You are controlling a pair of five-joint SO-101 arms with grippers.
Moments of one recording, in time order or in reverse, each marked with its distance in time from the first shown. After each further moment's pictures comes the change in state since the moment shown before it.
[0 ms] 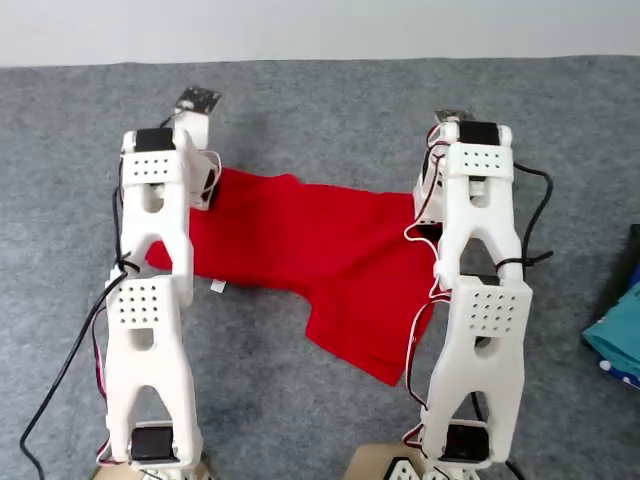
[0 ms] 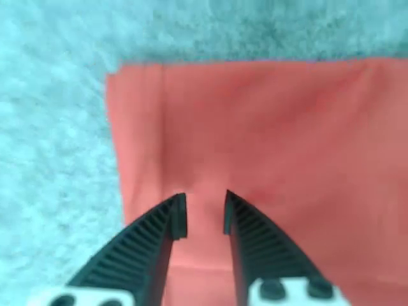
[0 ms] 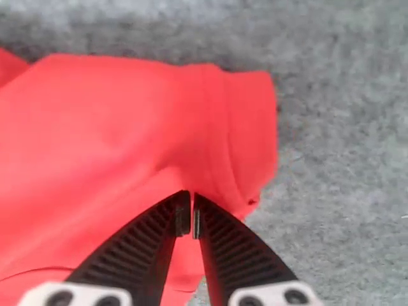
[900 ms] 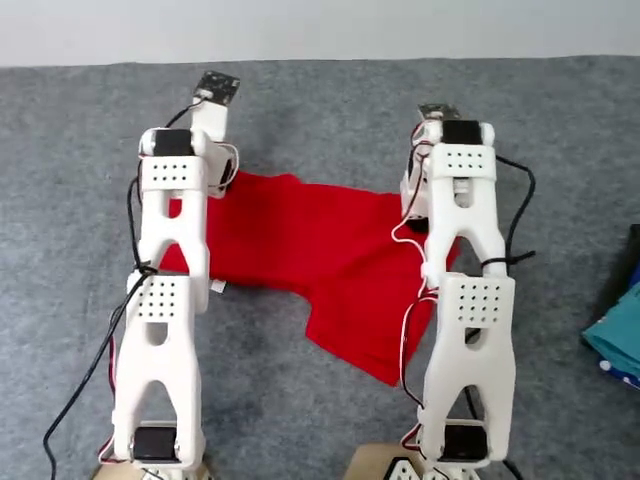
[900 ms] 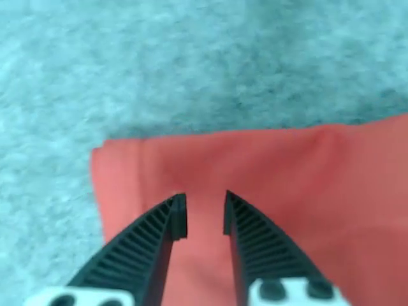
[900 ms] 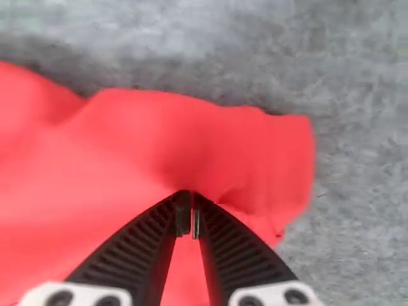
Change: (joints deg) left arm 3.0 10.5 -15.1 -2.7 0.5; right arm -2.1 8.1 -12.3 1.9 0.0
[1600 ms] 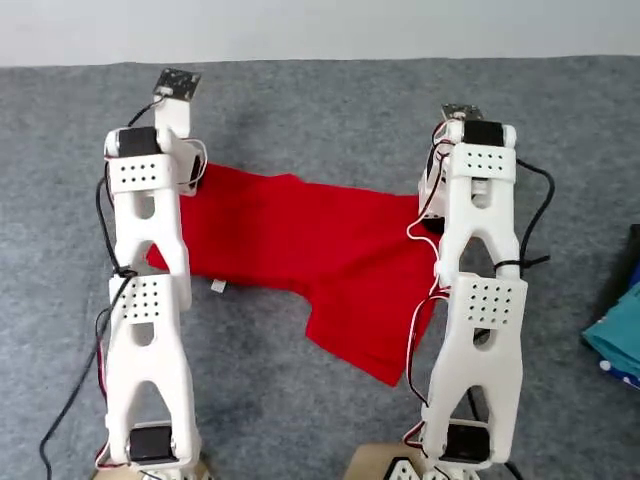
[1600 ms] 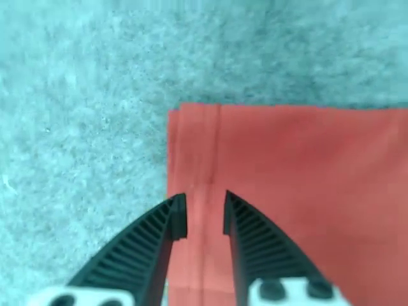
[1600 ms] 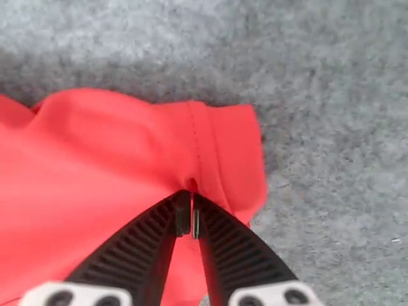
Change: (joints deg) left arm -4.8 0.1 -6.9 6.4 0.5; right arm 2.9 -0.8 0.0 0.2 0.0
